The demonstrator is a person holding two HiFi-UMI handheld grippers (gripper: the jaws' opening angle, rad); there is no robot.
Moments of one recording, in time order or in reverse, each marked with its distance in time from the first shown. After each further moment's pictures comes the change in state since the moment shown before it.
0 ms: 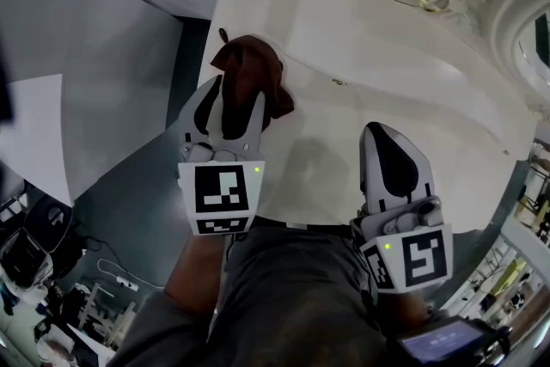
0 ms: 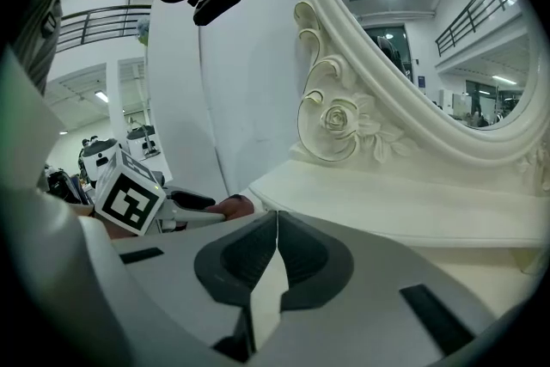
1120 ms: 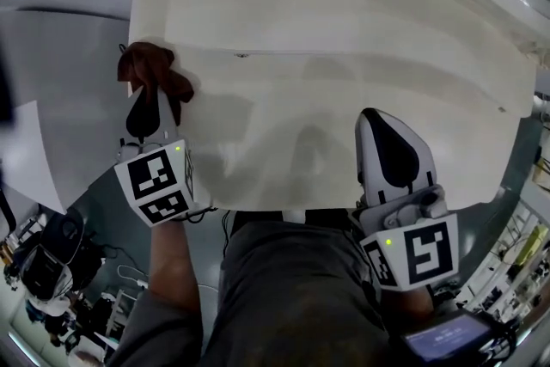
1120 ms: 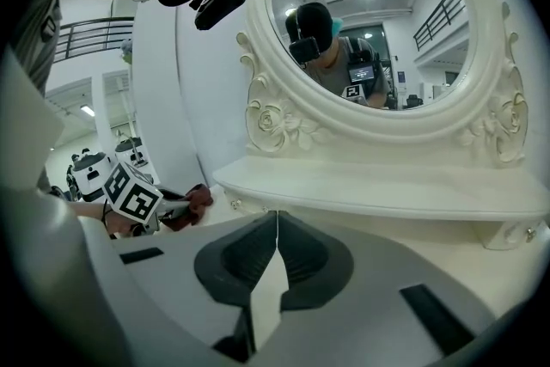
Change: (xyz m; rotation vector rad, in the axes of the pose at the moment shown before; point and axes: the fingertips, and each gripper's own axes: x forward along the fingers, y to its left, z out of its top) left arm 0.002 -0.002 -0.019 0.131 0.125 0.265; right arm -0.073 -0.098 -0.040 0.095 -0.030 -0.061
